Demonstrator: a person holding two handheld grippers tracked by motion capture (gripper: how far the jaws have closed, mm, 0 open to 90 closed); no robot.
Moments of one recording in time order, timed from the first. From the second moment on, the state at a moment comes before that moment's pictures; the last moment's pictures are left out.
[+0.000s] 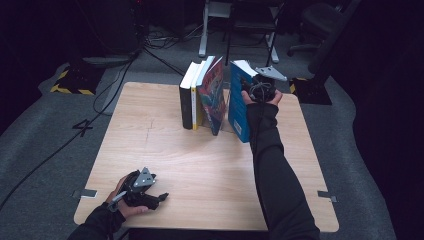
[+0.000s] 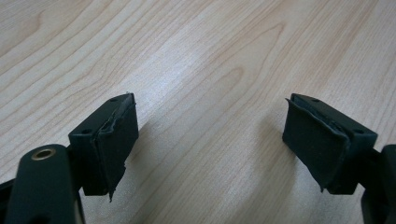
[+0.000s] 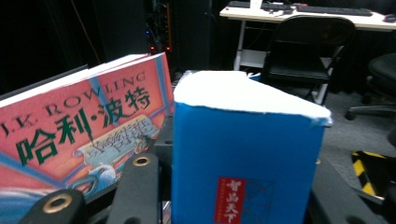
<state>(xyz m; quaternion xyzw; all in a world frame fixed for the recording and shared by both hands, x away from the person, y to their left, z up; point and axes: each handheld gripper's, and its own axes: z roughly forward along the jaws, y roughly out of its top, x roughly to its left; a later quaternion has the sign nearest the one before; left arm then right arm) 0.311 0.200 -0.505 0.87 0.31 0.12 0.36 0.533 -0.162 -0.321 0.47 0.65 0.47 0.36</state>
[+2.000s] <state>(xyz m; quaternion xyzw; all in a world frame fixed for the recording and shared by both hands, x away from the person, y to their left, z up) 0.311 0.199 -0.505 0.87 0.31 0.12 0.36 0.489 -0.189 -0.329 0.43 0.73 0.45 0.29</state>
